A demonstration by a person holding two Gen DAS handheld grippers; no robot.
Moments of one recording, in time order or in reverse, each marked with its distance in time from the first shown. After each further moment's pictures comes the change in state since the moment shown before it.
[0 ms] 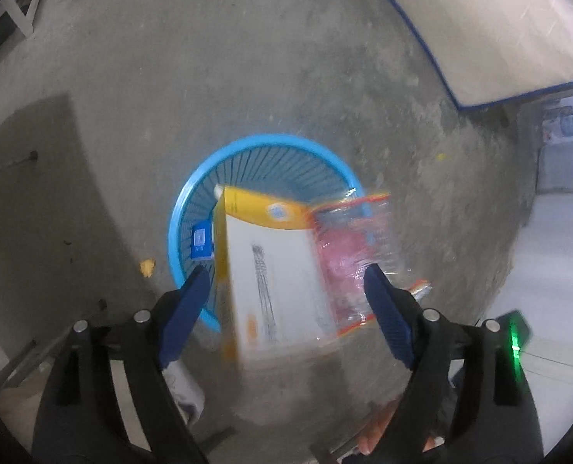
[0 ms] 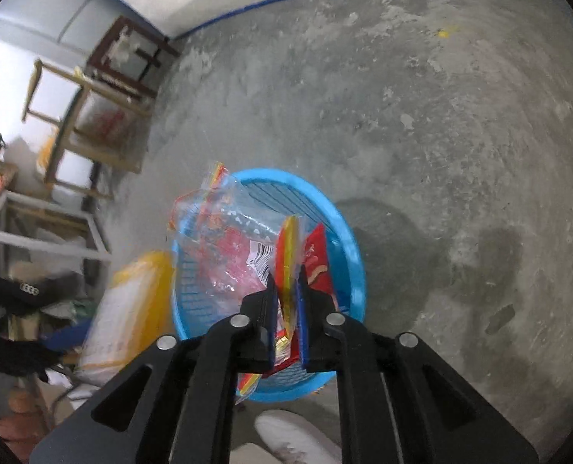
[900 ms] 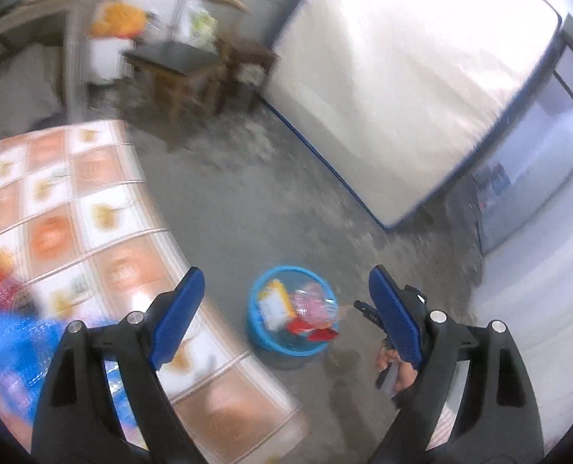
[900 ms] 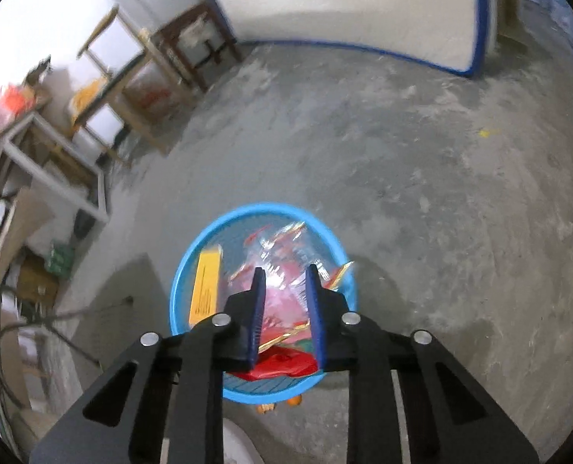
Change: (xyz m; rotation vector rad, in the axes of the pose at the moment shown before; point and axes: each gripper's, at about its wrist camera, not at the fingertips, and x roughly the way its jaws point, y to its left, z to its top) left arm -0.367 0.135 -0.199 0.113 -0.657 -0.134; right arm -0.043 0.041 -0.001 -0.360 -0.094 -0.024
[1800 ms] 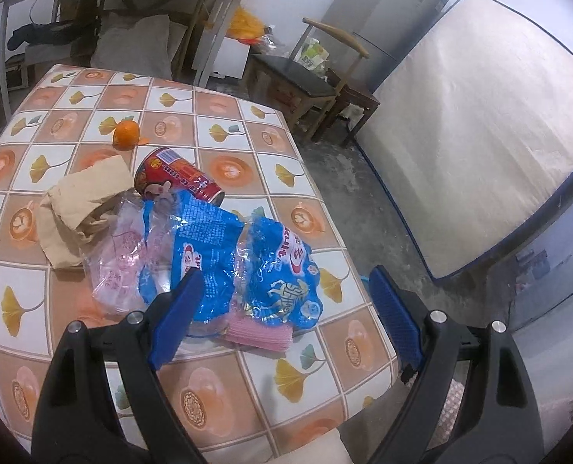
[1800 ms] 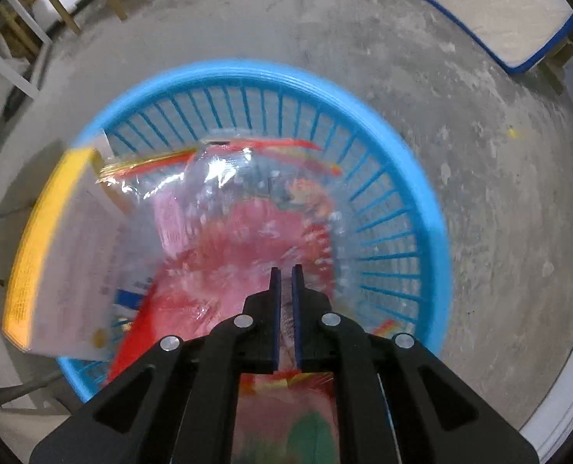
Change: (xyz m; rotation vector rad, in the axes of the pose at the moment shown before) left arm -0.106 0.123 -0.104 -0.266 -0.125 0.184; right arm 0.157 0.052 -0.015 -0.237 0.290 -0.267
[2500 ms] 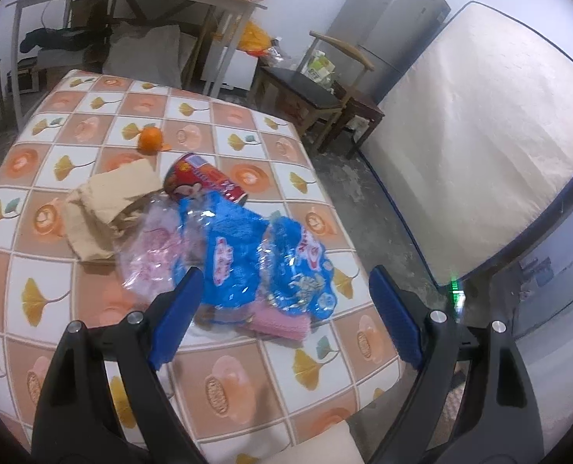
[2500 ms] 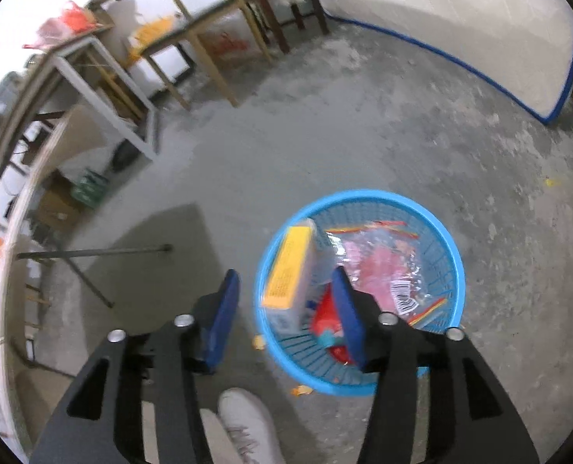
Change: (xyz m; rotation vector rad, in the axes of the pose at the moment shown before) left arm -0.030 0.018 -0.014 -0.009 -0.048 0.027; right arm -0.181 0.033 -0.036 -0.027 -0.281 0.349
